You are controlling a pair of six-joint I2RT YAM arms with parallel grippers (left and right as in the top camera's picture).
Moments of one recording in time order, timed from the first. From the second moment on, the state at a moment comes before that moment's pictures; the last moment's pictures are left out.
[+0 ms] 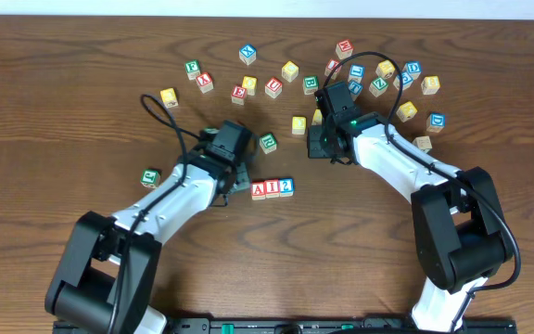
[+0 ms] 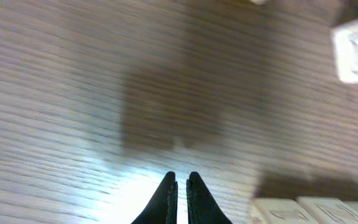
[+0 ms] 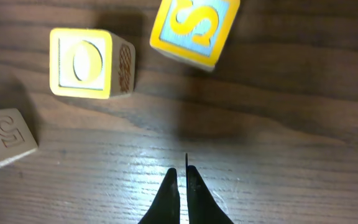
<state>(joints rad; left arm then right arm) -0.43 1.69 0.93 -0.49 -0.09 -0.67 0.41 1.94 1.25 -0.49 0.00 0.38</state>
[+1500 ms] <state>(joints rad) -0.30 1.18 0.93 -0.60 -0.11 -0.51 0.38 1.30 1.26 -0.87 0.15 0.30</state>
